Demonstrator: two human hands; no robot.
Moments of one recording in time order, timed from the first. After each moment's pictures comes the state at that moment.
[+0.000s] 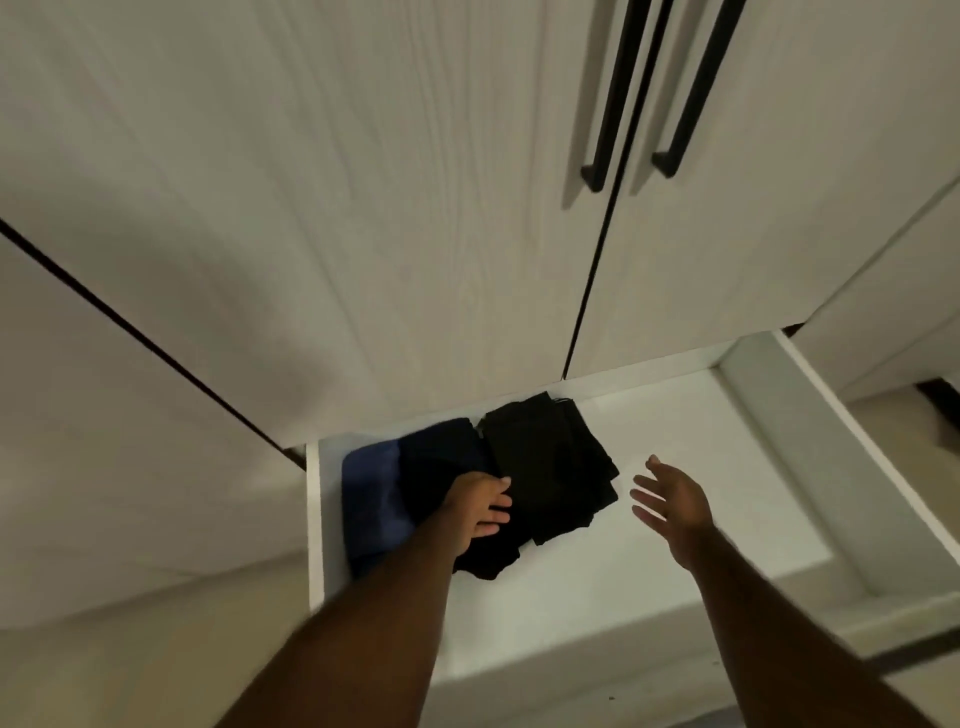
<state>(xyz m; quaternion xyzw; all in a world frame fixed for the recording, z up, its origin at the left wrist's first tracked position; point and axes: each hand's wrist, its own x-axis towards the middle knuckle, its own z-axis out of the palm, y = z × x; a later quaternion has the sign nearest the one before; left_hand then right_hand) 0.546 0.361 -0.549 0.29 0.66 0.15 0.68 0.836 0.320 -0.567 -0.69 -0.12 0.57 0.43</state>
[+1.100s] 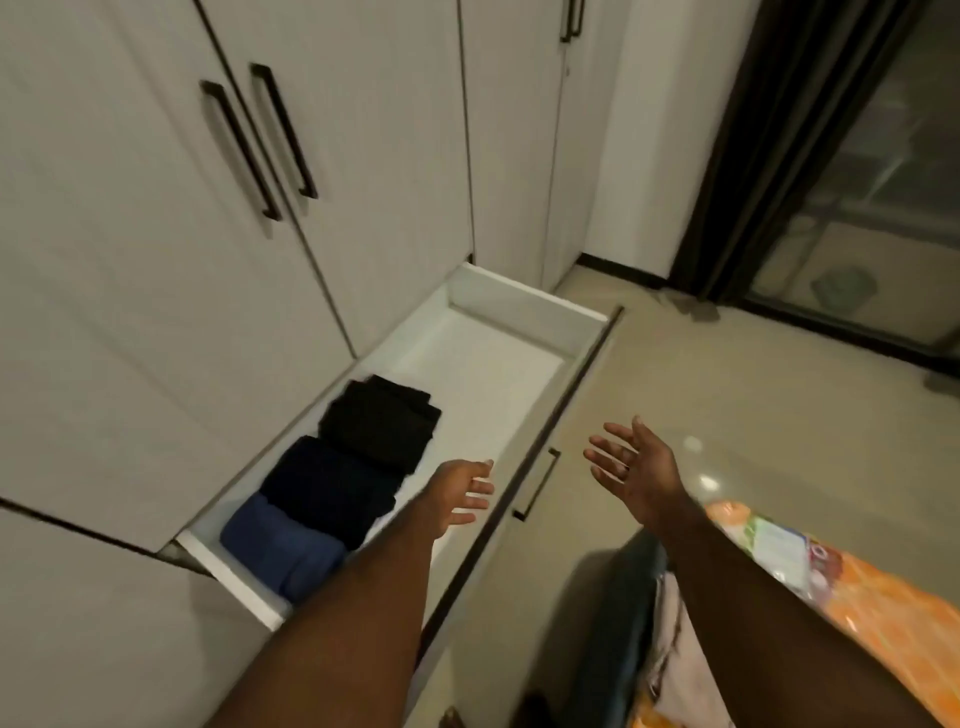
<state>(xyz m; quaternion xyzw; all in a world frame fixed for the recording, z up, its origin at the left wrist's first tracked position) 0.581 0.157 -0.436 0.54 0.47 -0.10 0.69 0.776 -0.049 -0.436 -0.55 0.09 0.44 0.71</state>
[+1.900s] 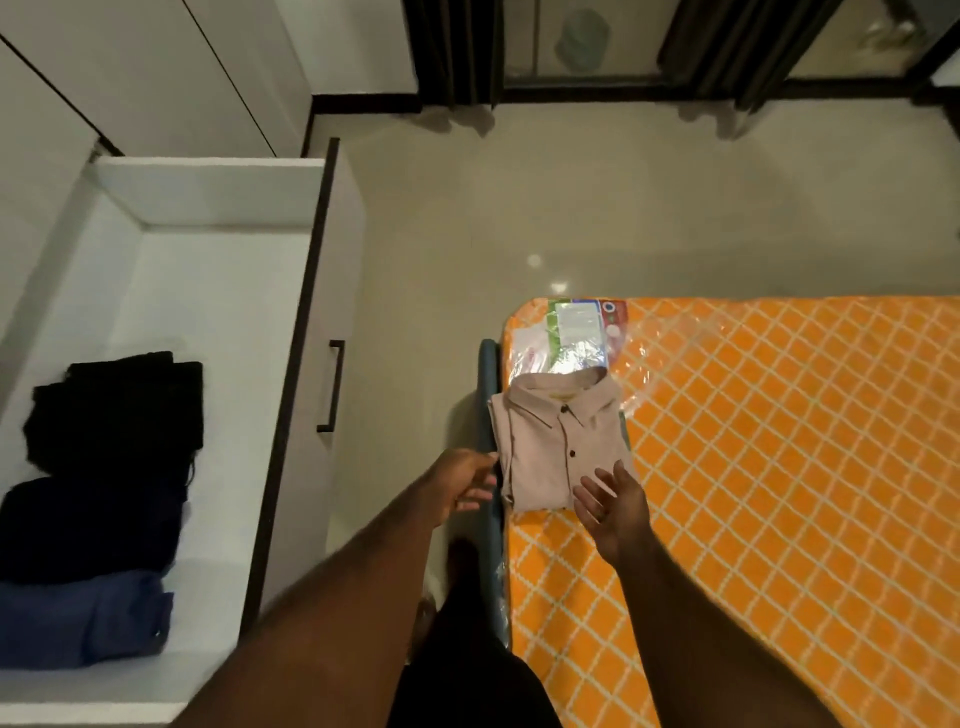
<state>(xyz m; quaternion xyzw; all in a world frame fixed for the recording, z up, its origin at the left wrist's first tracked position) 0.652 -0.117 -0.567 0.62 0.37 -0.38 0.58 0.643 -0.355 -0.621 -0.40 0.50 0.21 0.74</state>
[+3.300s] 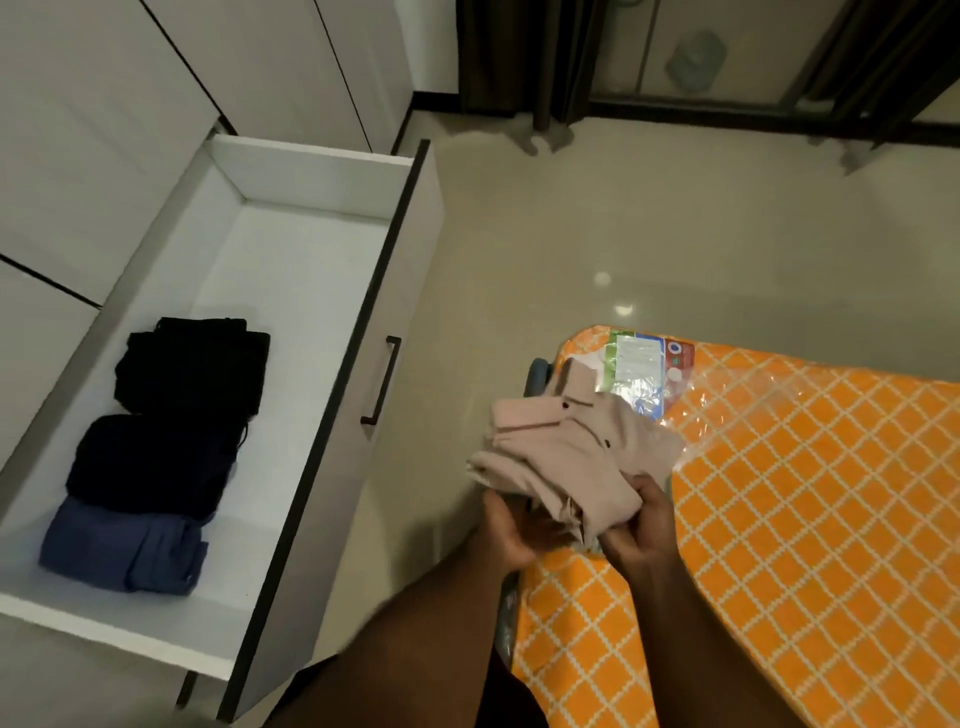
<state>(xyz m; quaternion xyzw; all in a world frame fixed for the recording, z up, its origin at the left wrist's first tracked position) 0.633 -0.174 -0.614 0.11 0.49 -0.16 0.85 0.695 -0.330 -0.589 -0.23 0.36 0.29 0.86</state>
